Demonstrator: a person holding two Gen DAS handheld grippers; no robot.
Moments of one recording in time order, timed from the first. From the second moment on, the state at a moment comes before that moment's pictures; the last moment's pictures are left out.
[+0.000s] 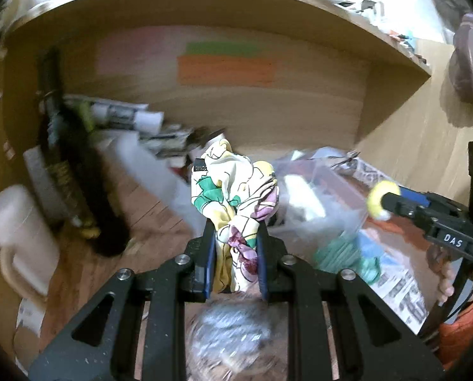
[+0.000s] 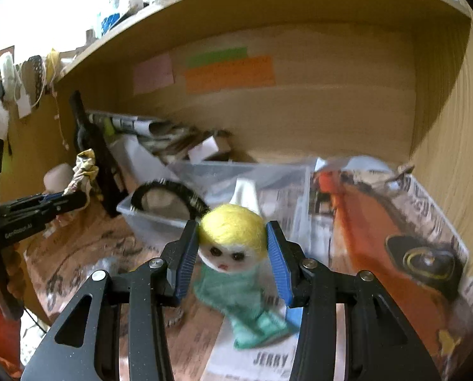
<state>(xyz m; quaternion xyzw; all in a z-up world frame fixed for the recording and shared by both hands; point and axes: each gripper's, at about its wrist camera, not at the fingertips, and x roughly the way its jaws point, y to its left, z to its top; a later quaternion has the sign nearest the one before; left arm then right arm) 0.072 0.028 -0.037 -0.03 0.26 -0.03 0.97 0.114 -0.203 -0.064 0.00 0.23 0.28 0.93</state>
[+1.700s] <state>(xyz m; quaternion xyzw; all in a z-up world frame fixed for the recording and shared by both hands) 0.142 -0.022 -0.039 0.02 0.31 -0.10 0.94 0.146 -0.194 -0.071 -0.03 0.26 0.26 0.93</state>
